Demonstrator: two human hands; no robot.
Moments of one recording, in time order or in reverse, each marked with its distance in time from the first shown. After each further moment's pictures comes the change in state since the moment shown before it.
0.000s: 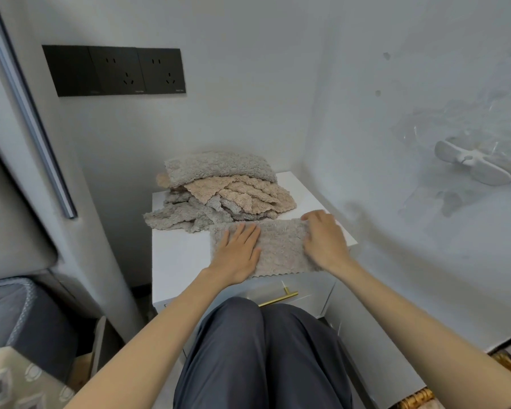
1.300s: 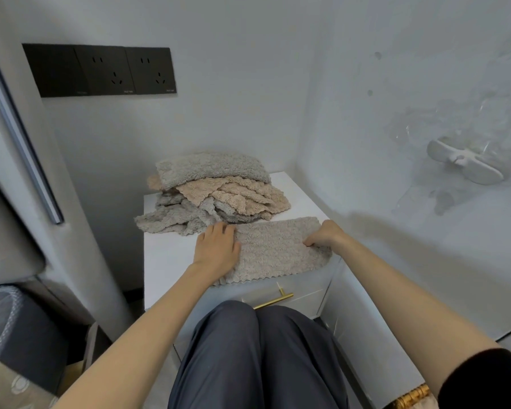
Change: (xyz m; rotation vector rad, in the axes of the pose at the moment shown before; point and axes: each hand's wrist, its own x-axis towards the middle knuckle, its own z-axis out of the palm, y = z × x) left_hand 0.002 -0.010 -0.017 0.123 0.214 -0.170; right_hand 0.042 0.027 -0.004 0.316 -0.441 0.605
